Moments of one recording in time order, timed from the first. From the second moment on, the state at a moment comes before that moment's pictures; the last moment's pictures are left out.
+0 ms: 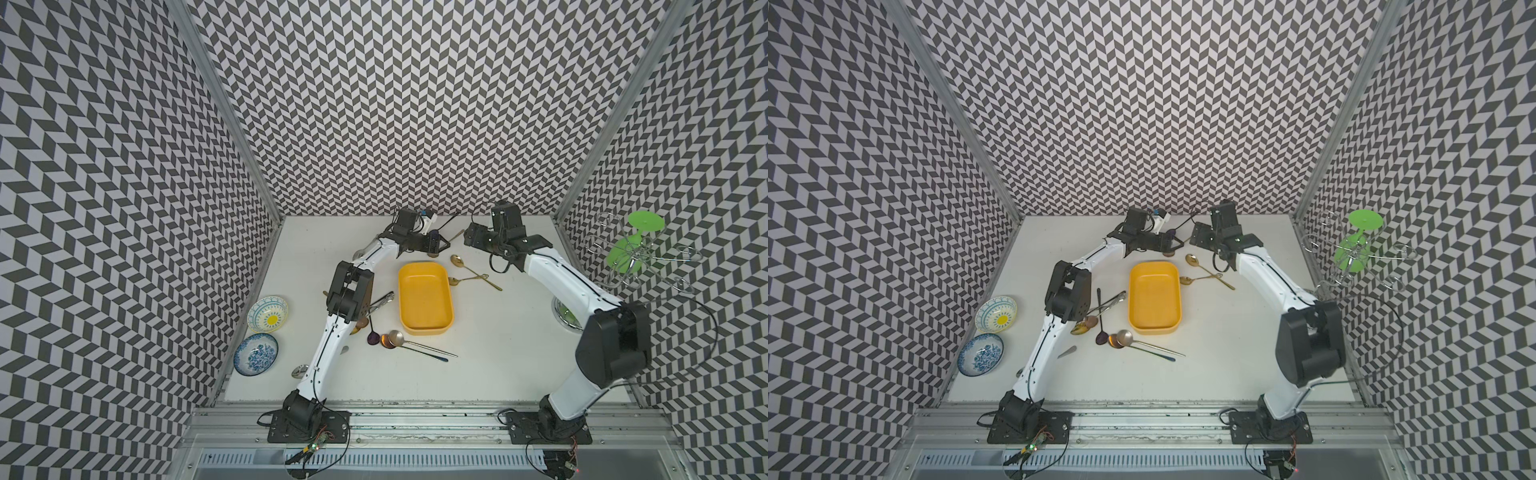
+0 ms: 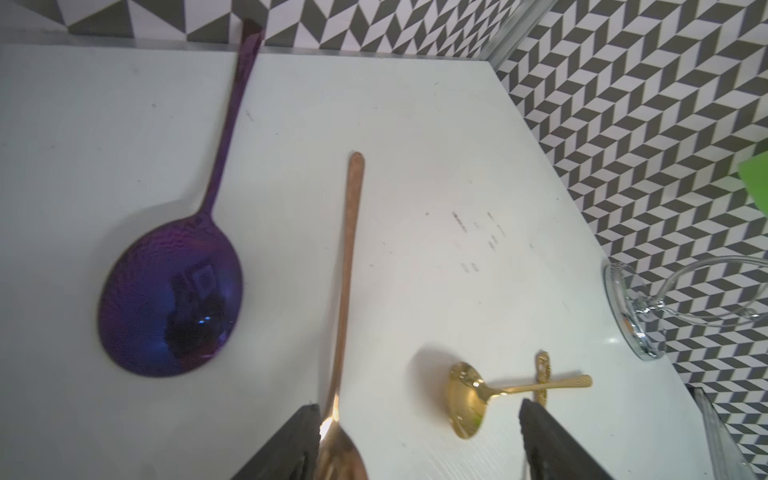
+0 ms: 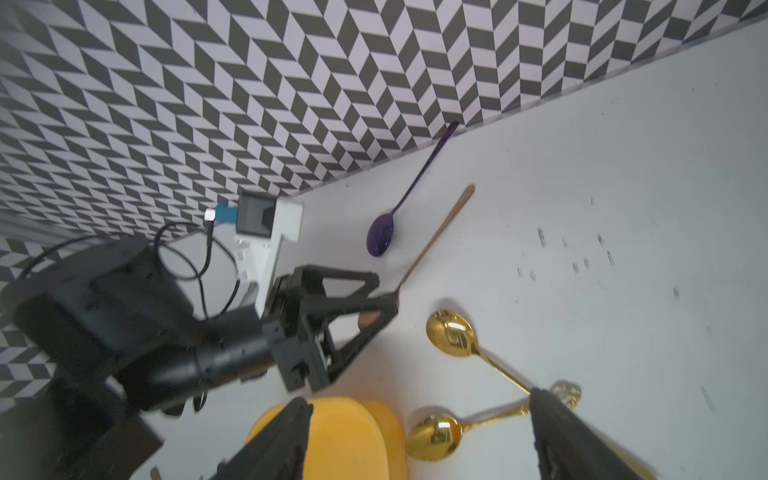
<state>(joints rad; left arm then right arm) -0.45 2.61 2.25 -0.27 0.69 -0.27 0.30 1.75 1.50 -0.42 0.05 0.53</state>
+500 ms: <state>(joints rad) -0.32 1.97 1.81 -0.20 0.60 -0.26 0.29 2.53 2.34 -0.44 0.08 0.66</state>
